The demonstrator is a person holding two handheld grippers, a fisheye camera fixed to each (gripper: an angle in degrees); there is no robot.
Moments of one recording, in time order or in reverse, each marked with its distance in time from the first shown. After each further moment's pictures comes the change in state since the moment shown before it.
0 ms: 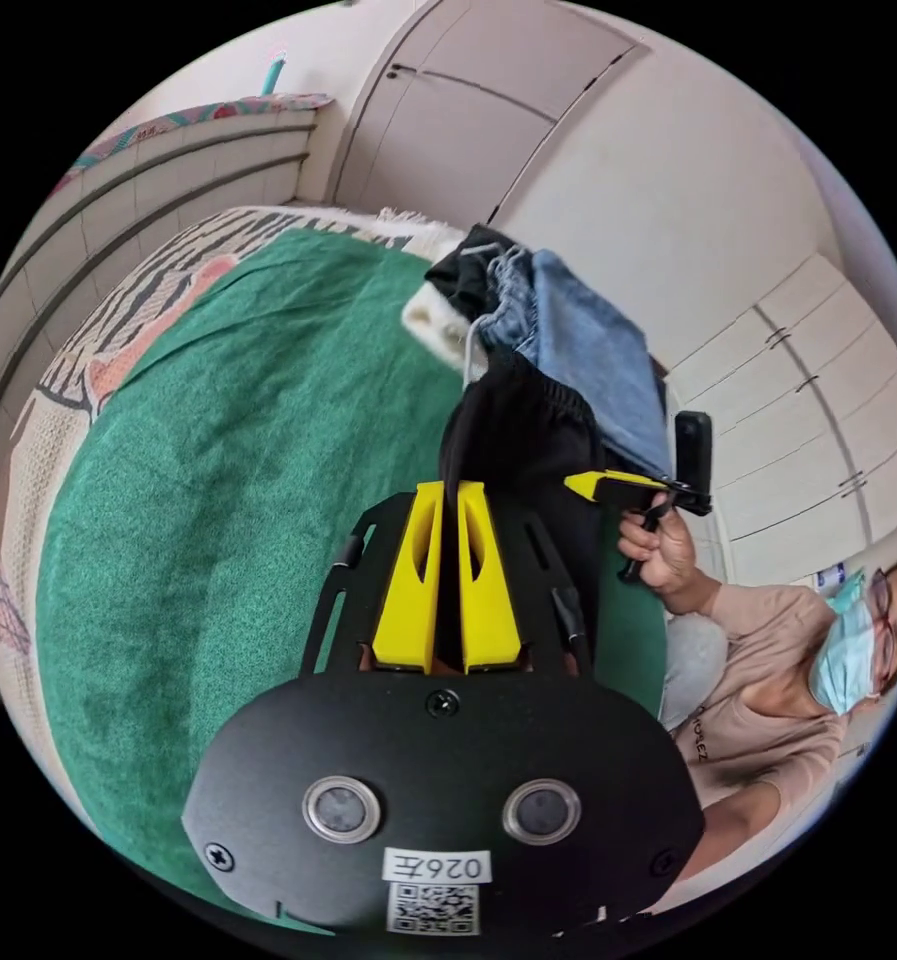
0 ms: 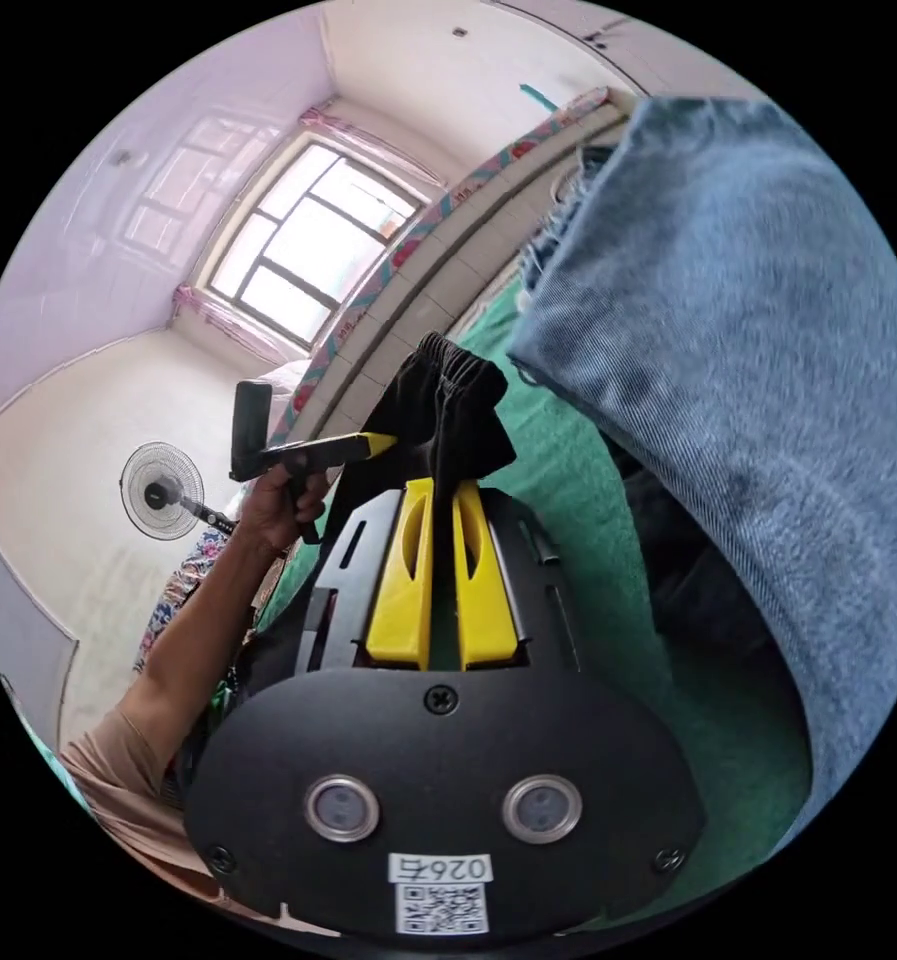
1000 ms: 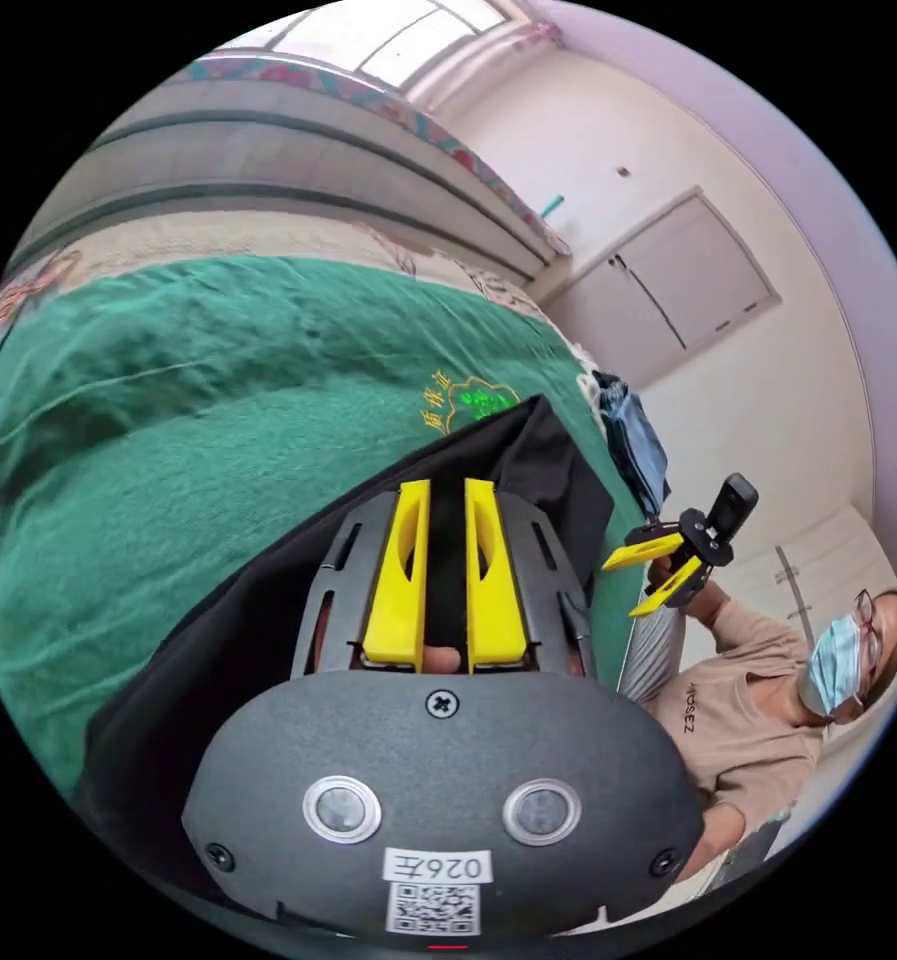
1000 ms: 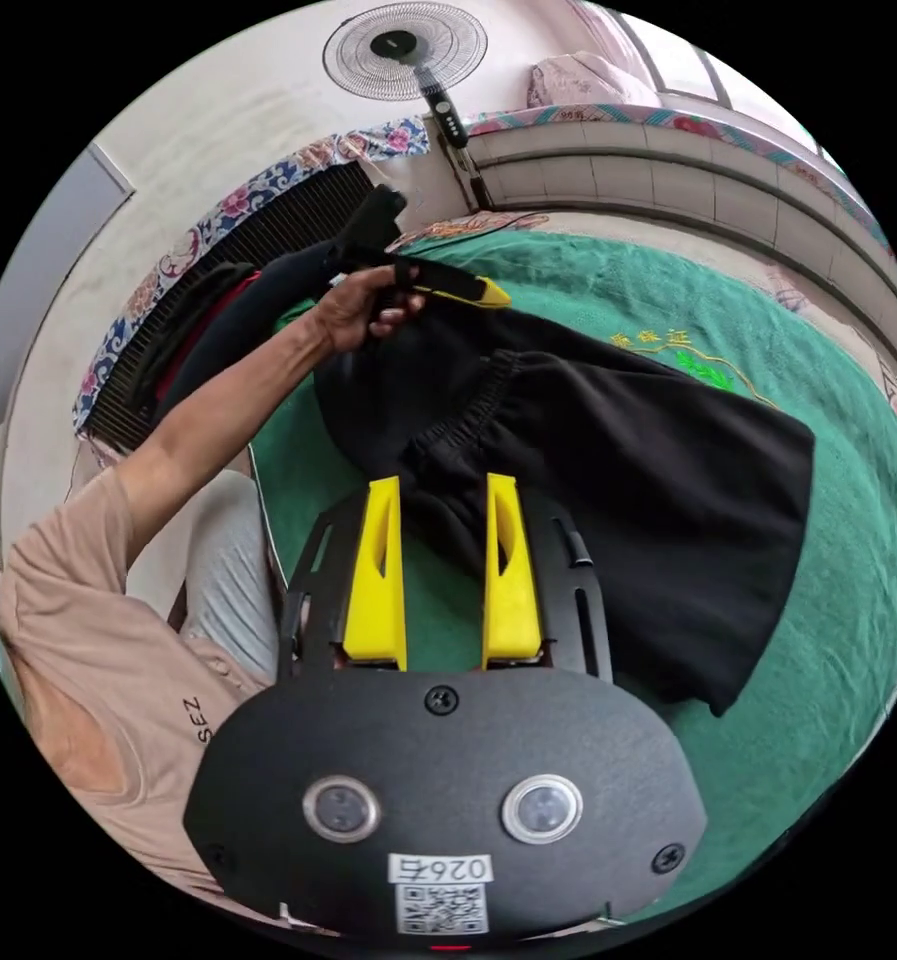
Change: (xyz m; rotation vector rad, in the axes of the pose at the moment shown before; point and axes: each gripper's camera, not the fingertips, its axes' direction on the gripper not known) left arm -0.072 0.582 -0.228 0.436 -0.095 -0.621; right arm -0.533 0.198 0.298 -0.833 -0.172 -0.903
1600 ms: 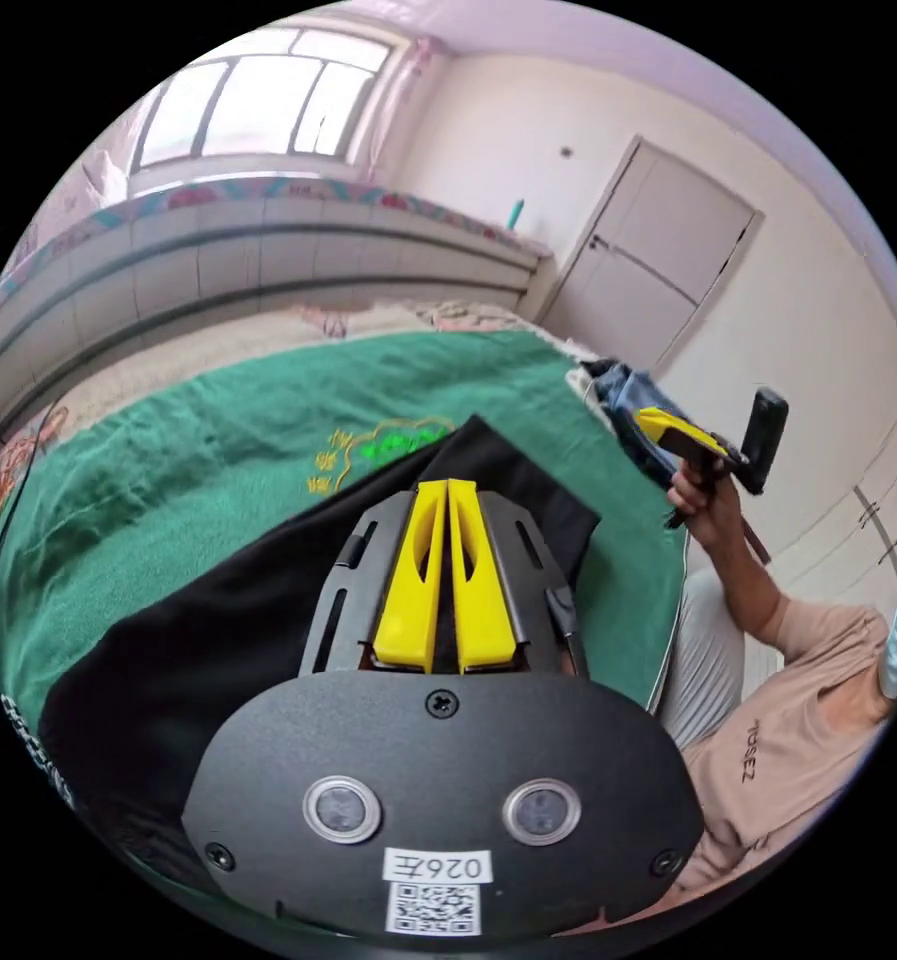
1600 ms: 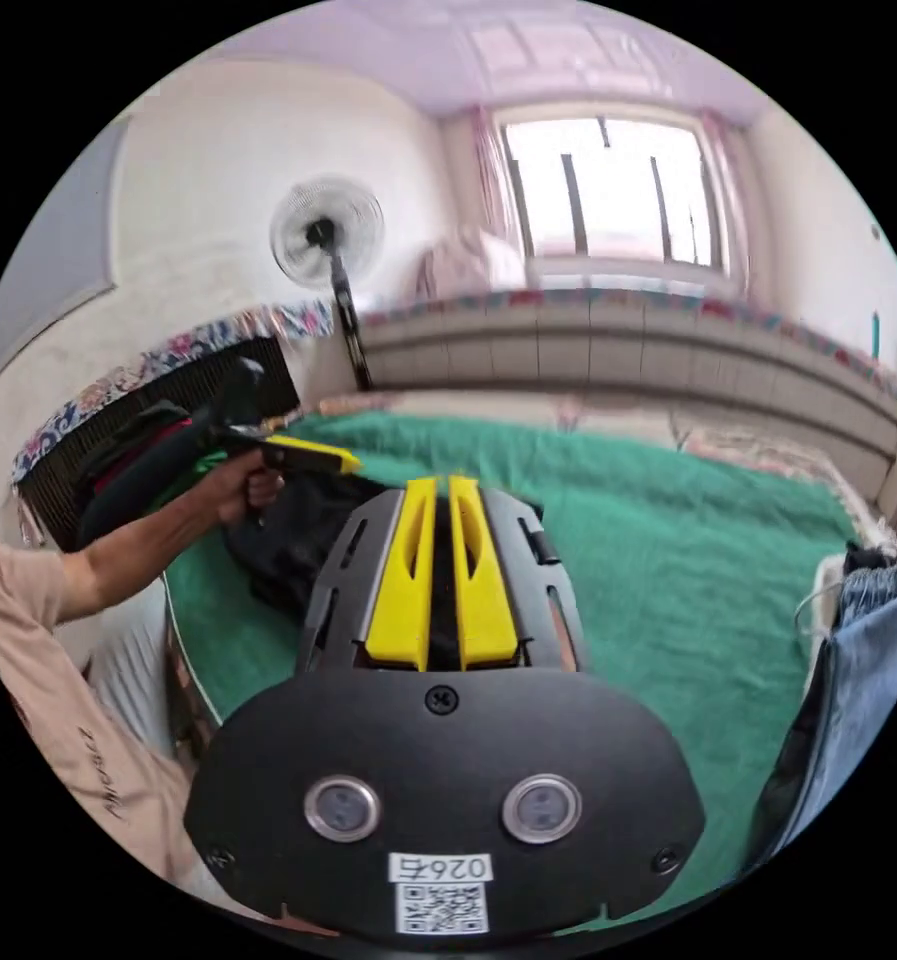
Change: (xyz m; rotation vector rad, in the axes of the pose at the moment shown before) left arm 0.203 0.018 0.075 0.122 -0.219 0.213; right arm 0.106 0.066 -0.167 0.543 0.347 0.068
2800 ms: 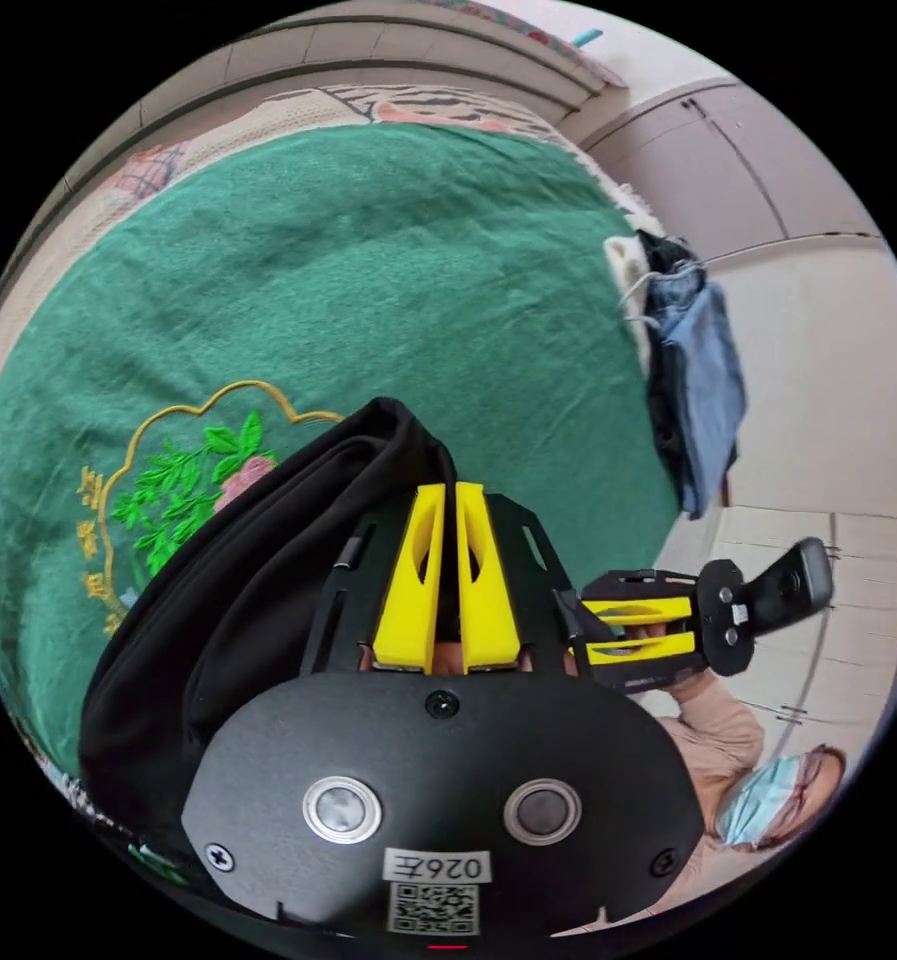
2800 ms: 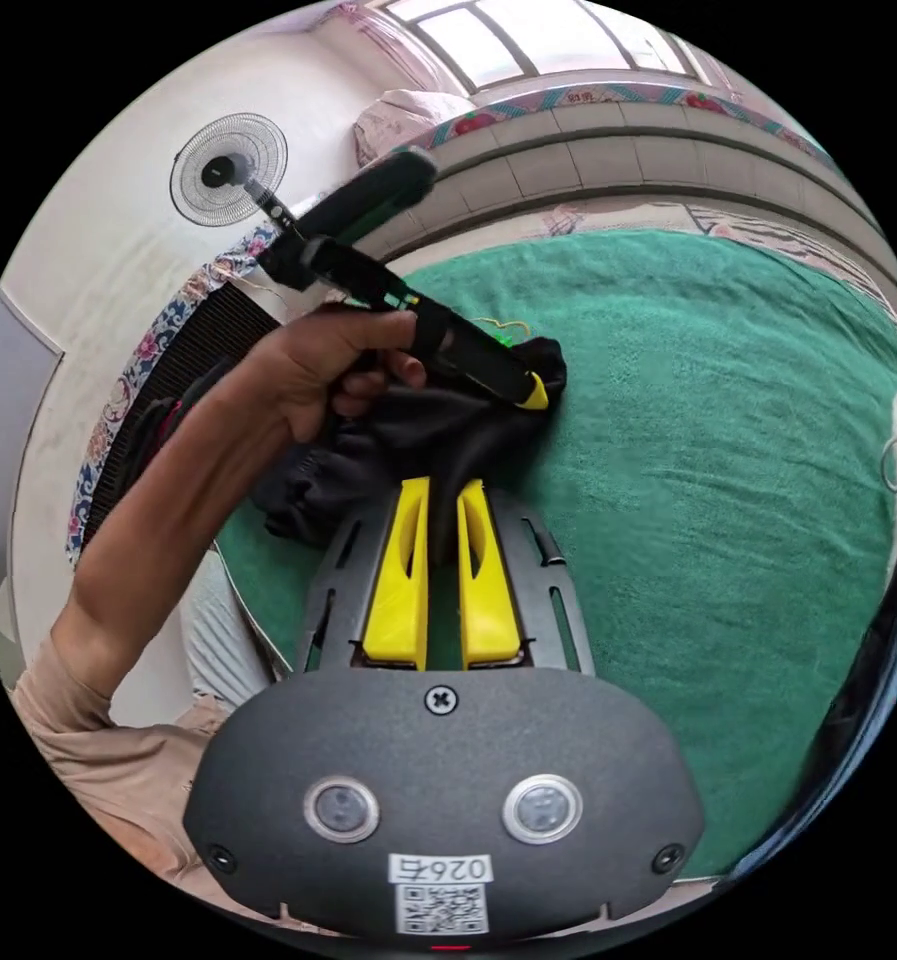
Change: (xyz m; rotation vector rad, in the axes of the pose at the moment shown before) left arm 0.075 -0.093 0.306 -0.645 0.115 -0.139; right arm 0.174 0.003 0.087 -0.451 -0.163 0.280
